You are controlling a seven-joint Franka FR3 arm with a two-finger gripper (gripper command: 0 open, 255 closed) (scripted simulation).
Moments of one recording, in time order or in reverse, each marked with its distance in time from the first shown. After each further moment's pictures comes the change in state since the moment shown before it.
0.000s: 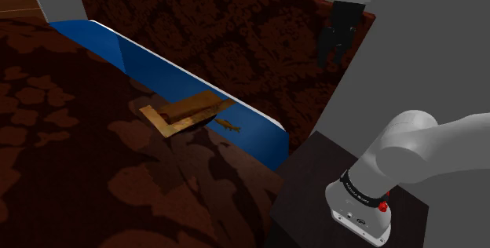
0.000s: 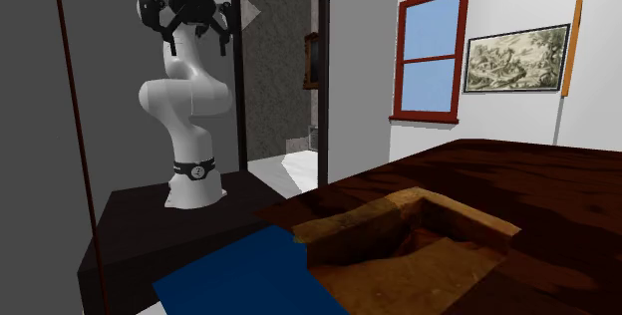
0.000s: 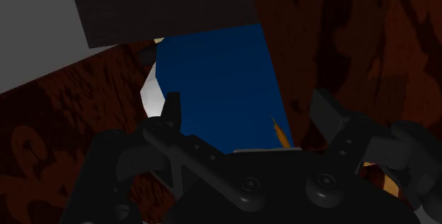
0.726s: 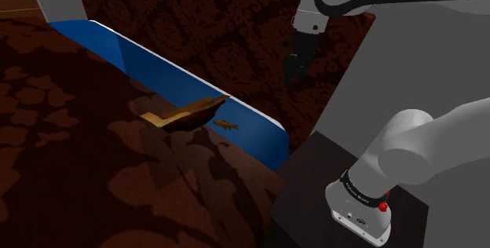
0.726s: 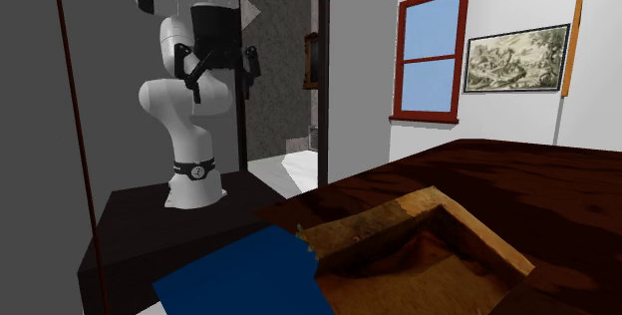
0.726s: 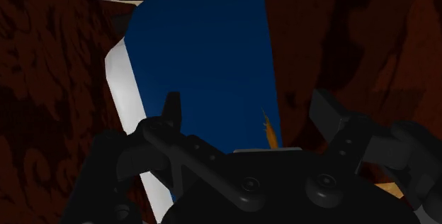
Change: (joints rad) arm 0.059 0.200 0.018 -0.107 0.018 0.323 -0.087
